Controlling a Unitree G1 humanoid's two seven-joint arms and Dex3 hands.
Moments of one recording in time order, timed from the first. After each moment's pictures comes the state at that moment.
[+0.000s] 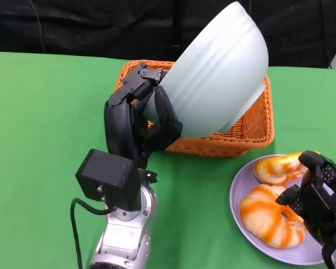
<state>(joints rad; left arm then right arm) -0.41 -0.29 -0.09 0.47 -0.02 -0.66 0.21 0.03 0.21 -0.29 -0.36 0.59 0.70 -0.24</state>
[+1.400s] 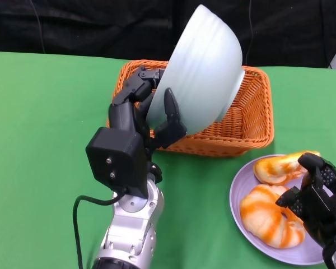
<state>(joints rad) -0.43 -0.32 -0.08 0.48 -0.06 -0.46 0.30 0.03 0.20 -0.30 -0.34 0.59 0.70 -0.22</state>
